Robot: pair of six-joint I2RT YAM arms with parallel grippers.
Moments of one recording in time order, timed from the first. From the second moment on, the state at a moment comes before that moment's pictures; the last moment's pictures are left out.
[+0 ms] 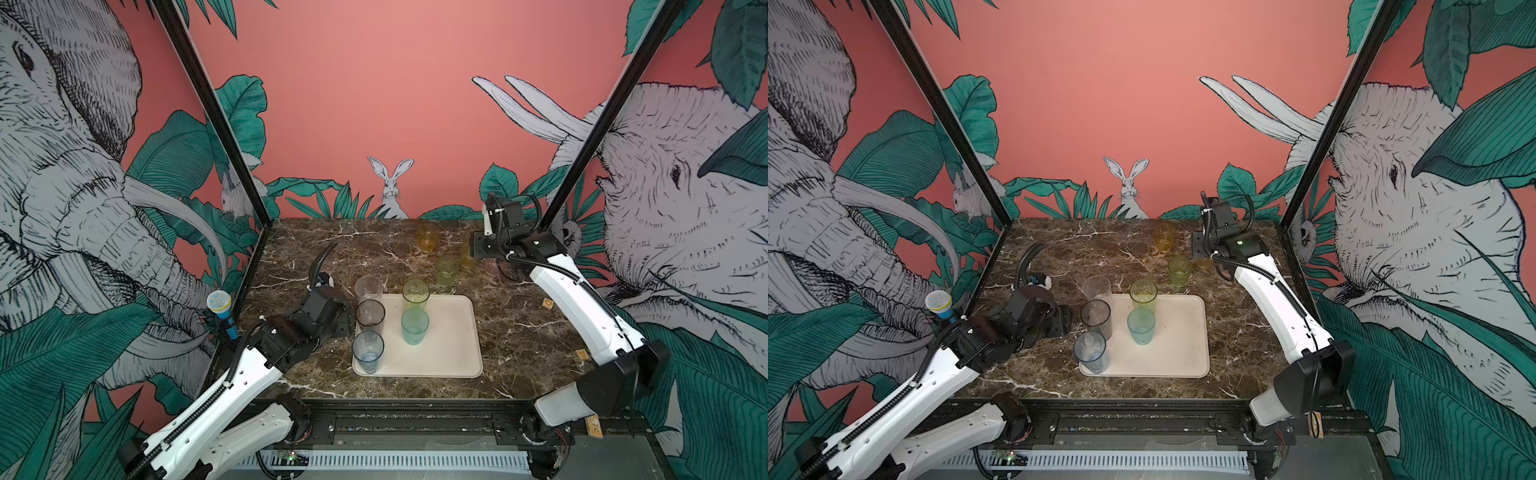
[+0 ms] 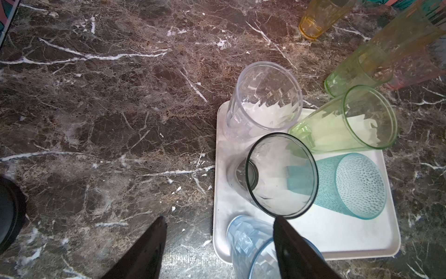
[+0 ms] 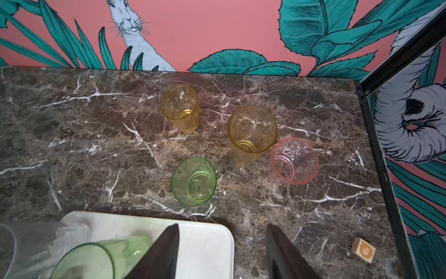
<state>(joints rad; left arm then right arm) -0.71 0.87 0.94 -0.95 -0.30 -0.65 0.37 1.52 1.59 -0.82 0.20 0.23</state>
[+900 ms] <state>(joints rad) -0.71 0.87 0.94 -0.96 -0.31 -0.65 0.07 1.95 1.87 -0.89 -0.02 0.24</state>
